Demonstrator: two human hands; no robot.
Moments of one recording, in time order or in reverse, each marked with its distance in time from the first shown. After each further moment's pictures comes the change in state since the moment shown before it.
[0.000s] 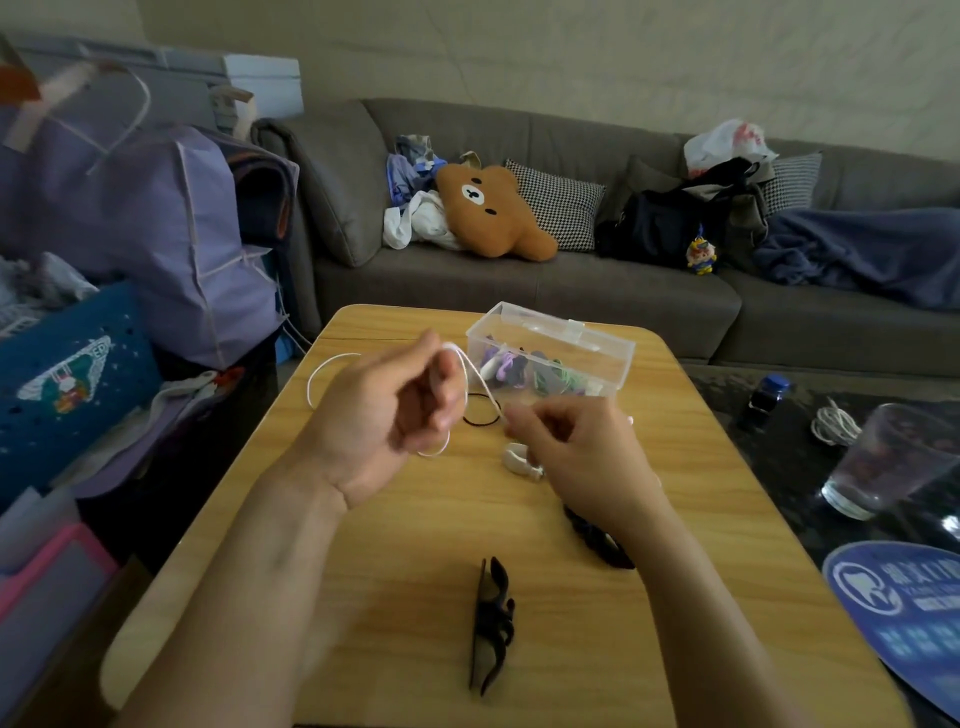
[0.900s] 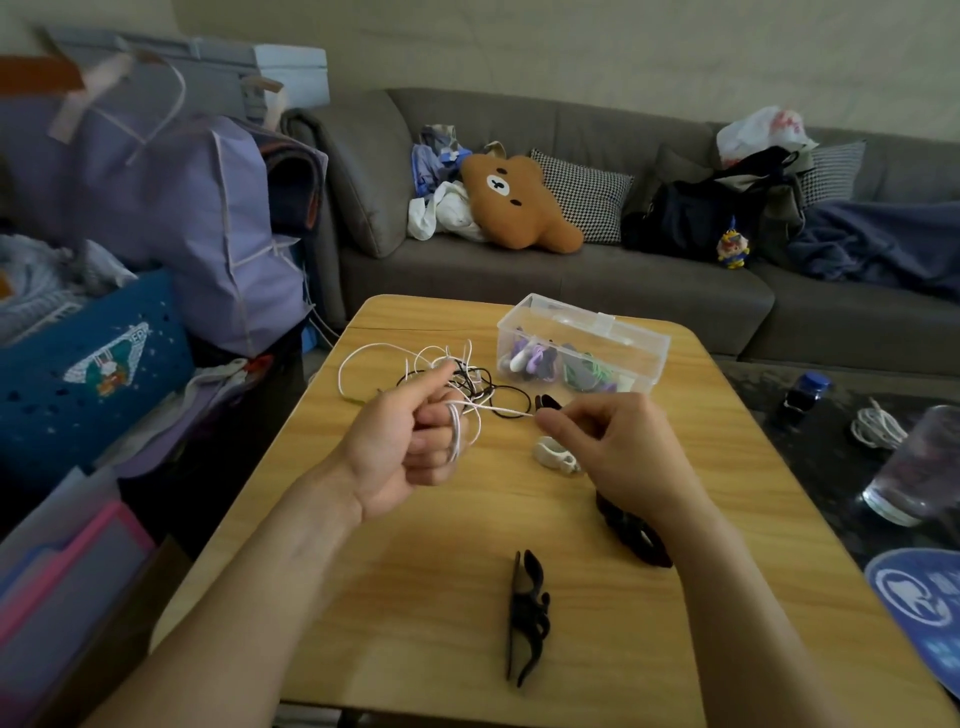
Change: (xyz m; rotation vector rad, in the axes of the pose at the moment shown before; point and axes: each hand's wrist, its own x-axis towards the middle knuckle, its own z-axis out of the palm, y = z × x) left_hand 0.000 -0.031 -0.037 -0.039 0.054 -0.265; right_hand 0.013 0.022 0.005 -0.076 -0.010 -0.001
